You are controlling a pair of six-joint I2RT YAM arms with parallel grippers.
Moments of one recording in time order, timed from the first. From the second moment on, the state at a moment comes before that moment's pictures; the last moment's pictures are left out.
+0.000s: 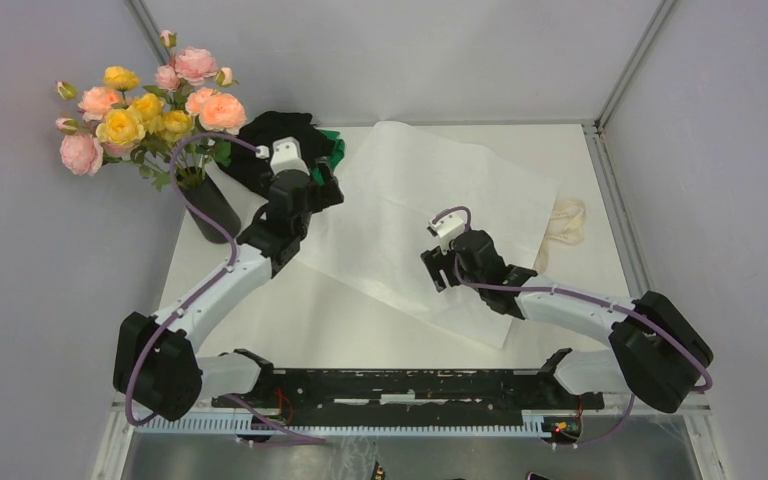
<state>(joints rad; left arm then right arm) -0.42 1.24 0.89 0.01 -0.43 -0.42 0.75 1.29 0.58 0.11 0.19 0.01</state>
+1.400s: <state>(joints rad) -0.56 1.06 0.46 0.33 -0.23 -0.48 0.36 1.35 0.01 1.31 0.74 -0.41</state>
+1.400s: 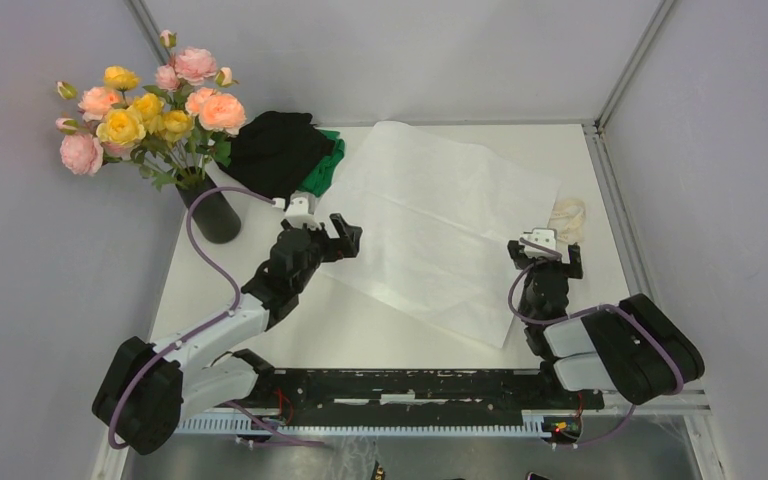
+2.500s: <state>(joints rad) -0.56 0.96 0.48 0.23 -0.16 -0.47 0.38 1.46 0.14 1.07 0.76 -0.41</state>
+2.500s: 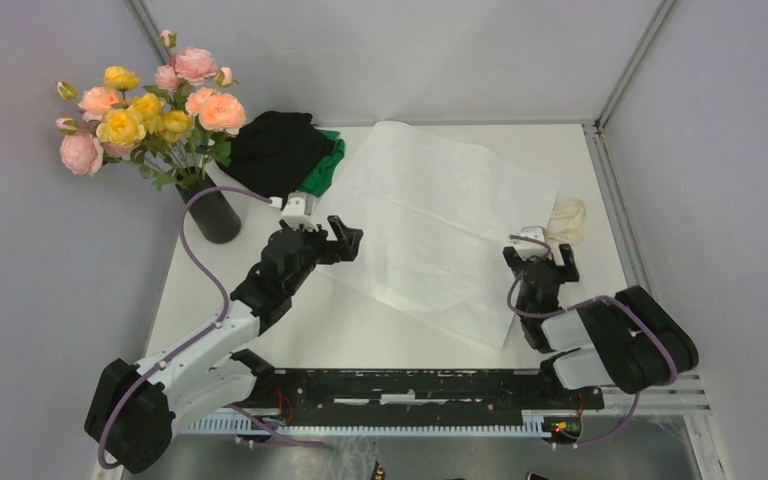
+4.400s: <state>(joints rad) 0.00 1.51 0.36 0.86 -0.08 -0.07 0.15 1.37 0.01 1.41 0.40 -0.28</state>
